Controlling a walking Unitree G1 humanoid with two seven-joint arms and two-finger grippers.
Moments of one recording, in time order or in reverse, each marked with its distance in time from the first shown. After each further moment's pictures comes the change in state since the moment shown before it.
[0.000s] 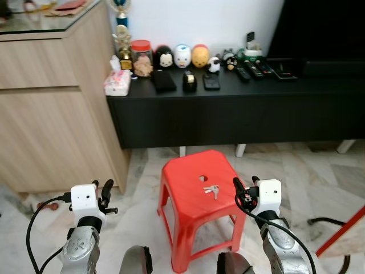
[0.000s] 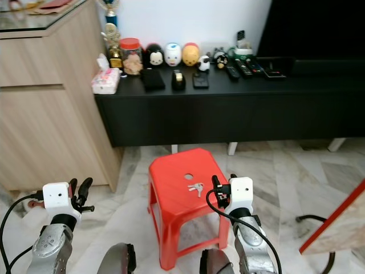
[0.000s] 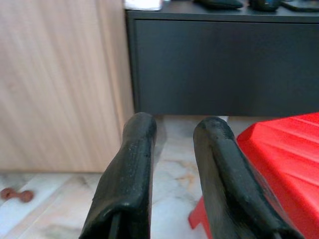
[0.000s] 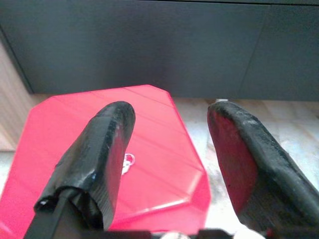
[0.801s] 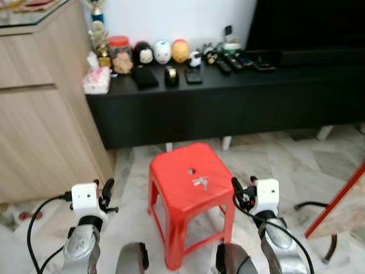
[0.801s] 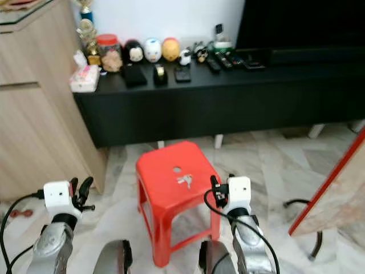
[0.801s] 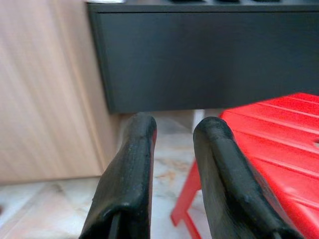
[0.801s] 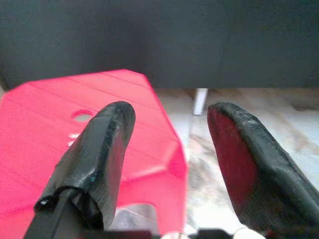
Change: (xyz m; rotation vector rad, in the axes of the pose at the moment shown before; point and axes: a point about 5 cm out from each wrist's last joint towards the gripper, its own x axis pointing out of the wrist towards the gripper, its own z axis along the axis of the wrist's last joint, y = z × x) left arm 0.000 -0.001 0.000 0.000 0.001 -0.001; right arm 0.002 0.005 0.001 -0.029 -0.003 0.011
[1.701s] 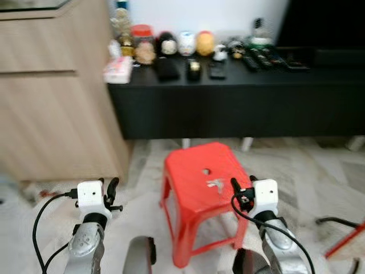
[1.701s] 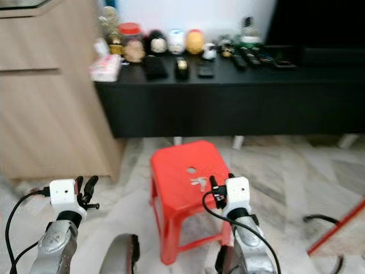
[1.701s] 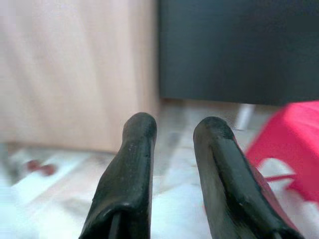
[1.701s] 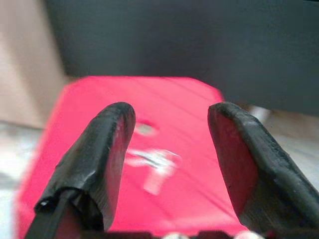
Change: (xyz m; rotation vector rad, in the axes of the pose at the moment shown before) left arm 0.003 -0.008 0.000 0.001 0.011 -0.020; right arm -0.001 0.004 0.000 -0.033 -0.008 0.039
